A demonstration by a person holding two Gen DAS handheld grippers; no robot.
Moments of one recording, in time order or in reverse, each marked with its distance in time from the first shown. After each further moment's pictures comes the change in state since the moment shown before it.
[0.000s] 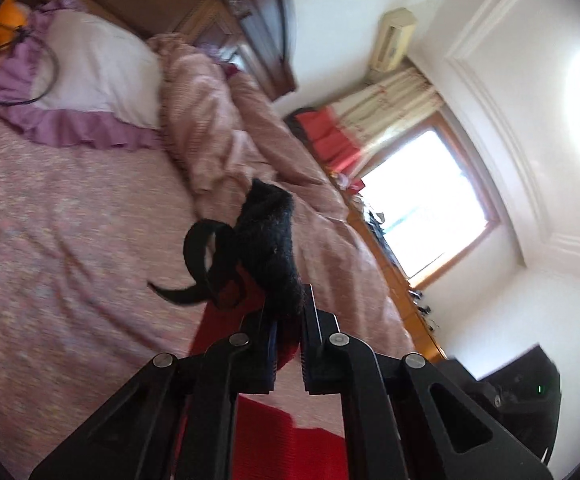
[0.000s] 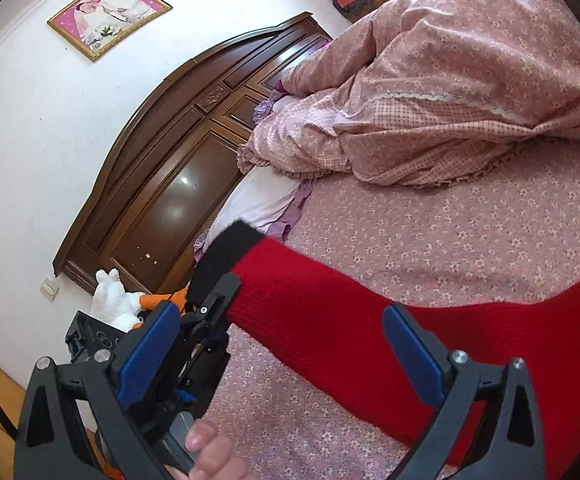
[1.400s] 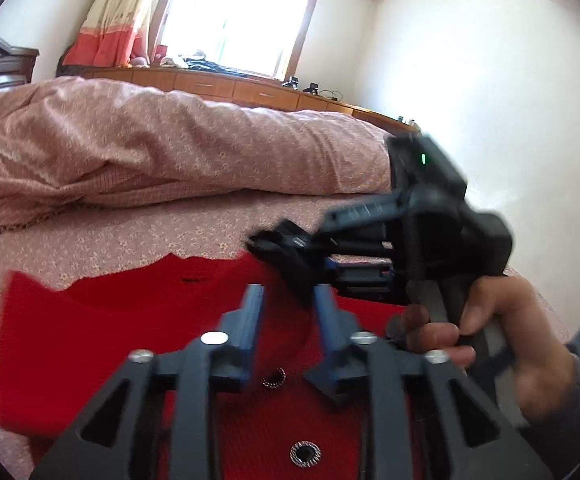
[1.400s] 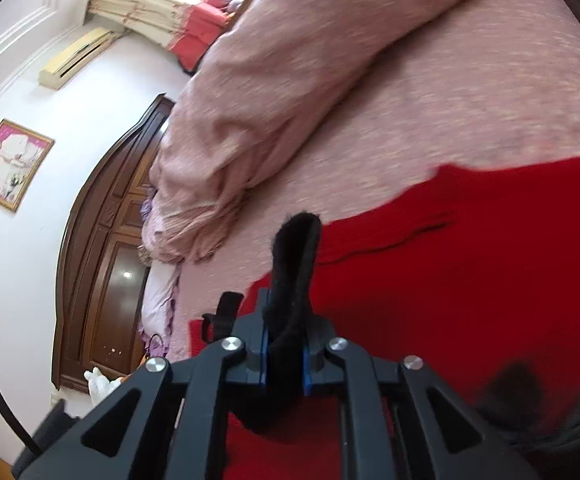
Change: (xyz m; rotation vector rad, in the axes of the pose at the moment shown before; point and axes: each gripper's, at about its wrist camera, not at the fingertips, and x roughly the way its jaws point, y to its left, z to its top) left arm 0.037 -0.238 -0.323 0.820 0.549 -0.245; right arm -0.274 -0.265 -0.026 0.447 -0.155 -0.210
